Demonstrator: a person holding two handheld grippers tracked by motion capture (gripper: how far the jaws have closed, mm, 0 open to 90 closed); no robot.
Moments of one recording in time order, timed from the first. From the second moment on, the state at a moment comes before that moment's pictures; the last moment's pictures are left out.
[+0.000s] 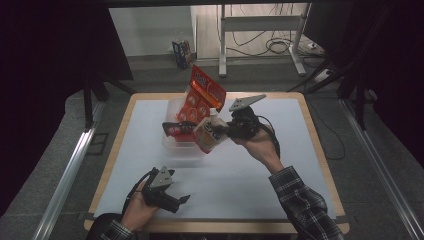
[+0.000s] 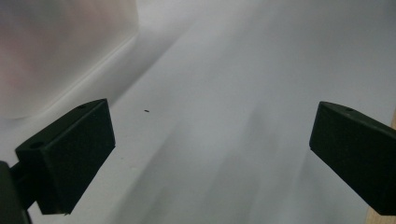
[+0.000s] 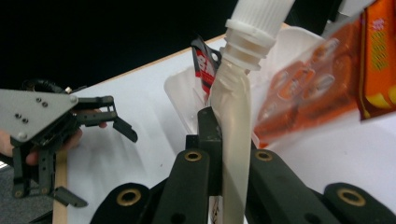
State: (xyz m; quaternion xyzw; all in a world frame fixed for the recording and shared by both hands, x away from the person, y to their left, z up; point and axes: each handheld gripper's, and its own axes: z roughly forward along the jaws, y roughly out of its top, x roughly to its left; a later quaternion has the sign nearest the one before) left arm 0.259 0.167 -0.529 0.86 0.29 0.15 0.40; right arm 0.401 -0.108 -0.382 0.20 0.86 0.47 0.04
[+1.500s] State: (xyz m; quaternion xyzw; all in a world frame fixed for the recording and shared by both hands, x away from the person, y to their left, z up) left arm 0.258 0.173 -0.526 0.85 0.29 0.16 0.41; right arm 0.423 -0.027 -0.417 0.16 0.89 0.42 0.00
